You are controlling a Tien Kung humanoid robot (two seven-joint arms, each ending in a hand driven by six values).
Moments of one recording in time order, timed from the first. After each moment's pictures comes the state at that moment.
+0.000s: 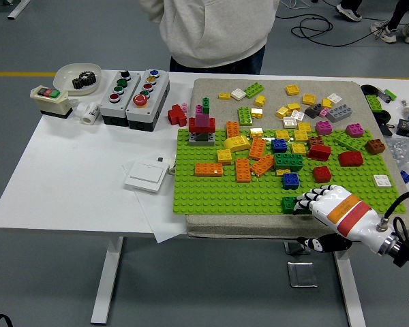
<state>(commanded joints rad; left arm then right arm) -0.25 0.09 -0.54 -0.32 1.07 0.07 0.45 0.30 -0.62 0.71 1.38 -2.27 -0.37 0.20</state>
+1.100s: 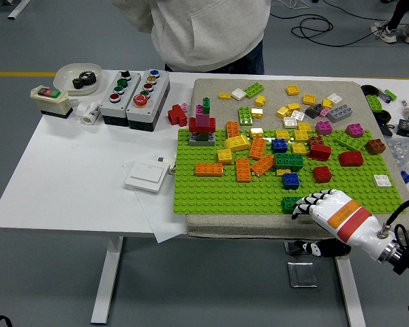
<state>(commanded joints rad) -0.24 0.09 -0.55 -0.33 1.08 0.06 0.46 0.24 -0.61 0.75 1.39 -2.27 -0.39 0.20</state>
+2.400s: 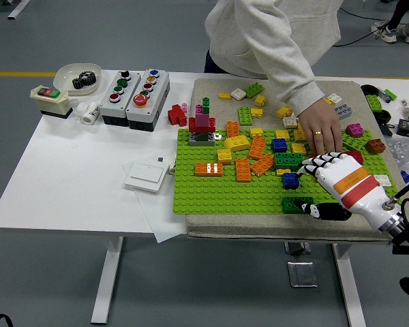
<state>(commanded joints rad) -0.25 0.09 -0.54 -0.33 1.07 0.06 0.46 0.36 -0.57 0.77 1.35 -2.23 -0.51 0.06</state>
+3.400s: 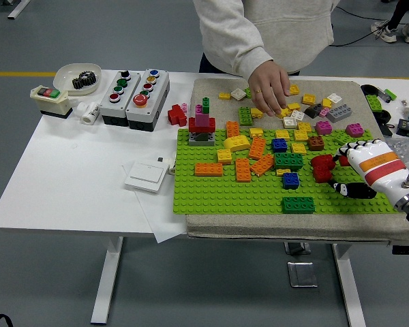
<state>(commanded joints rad) -0.25 0.09 -0.54 -0.33 1.07 0.06 0.46 0.46 -0.54 0.75 1.09 -2.22 -0.44 0.02</state>
